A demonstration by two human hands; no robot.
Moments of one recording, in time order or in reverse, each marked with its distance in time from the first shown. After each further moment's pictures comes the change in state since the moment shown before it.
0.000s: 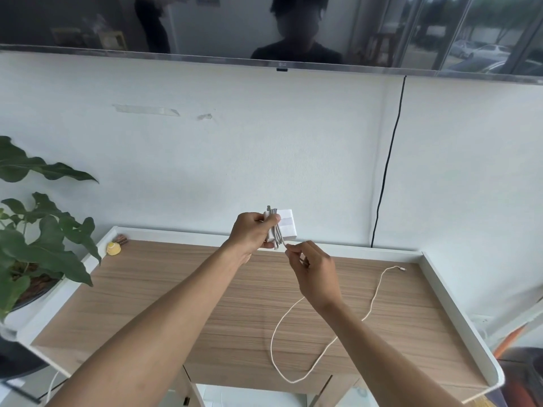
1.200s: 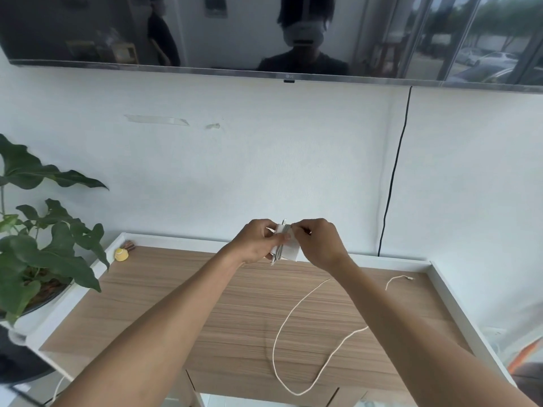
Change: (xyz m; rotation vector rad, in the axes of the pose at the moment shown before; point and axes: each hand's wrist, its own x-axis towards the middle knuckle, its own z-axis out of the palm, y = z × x) left_hand 0.002 0.003 -0.018 0.300 -0.238 0.091; right_hand 0.077 -0.037 -0.025 -0.037 -0.321 0.269
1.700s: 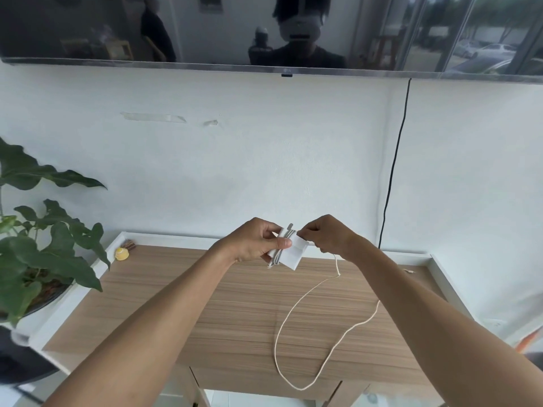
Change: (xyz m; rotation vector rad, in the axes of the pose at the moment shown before) left_hand -0.011 0.003 -0.012 0.014 -0.235 0.029; right_hand 0.021 0.023 -0.017 0.126 -0.327 0.207
